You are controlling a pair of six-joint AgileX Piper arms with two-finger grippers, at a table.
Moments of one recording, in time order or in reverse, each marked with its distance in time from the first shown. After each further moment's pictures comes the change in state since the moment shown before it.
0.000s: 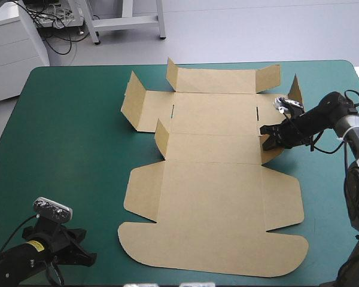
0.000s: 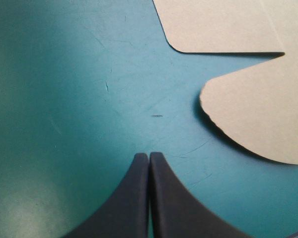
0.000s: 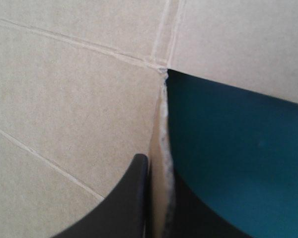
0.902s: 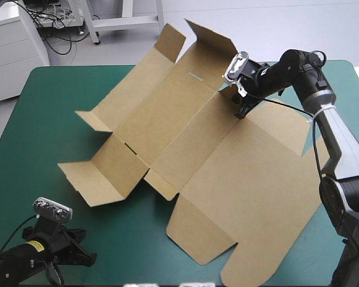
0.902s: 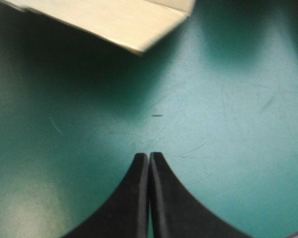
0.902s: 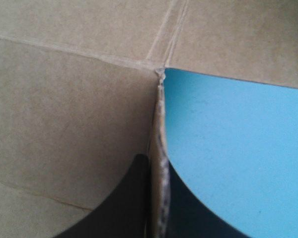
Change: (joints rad) left arm 0.000 0.000 0.000 0.000 0.000 0.000; right arm 0.299 0.007 -0.505 -0.227 -0.008 -0.558
